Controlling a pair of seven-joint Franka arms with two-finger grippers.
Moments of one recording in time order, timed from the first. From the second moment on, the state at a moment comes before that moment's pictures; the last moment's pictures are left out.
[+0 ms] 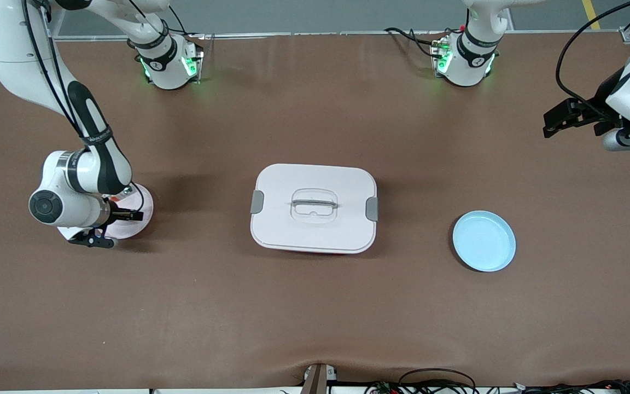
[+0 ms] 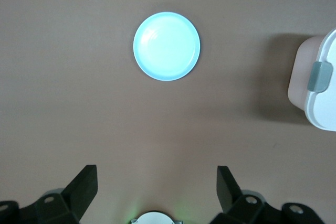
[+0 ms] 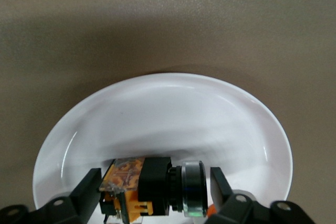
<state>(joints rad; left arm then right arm) 0.08 0.02 -0.20 -1.49 0.01 1.44 -0.14 -0.02 0.54 -0.08 -1.98 -0.07 2.28 0.09</state>
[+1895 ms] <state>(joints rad) 0.04 0.05 -0.31 -1.46 -0.20 1.58 -0.14 0.27 0.34 -0.06 -1.51 0.15 1.35 0.61</state>
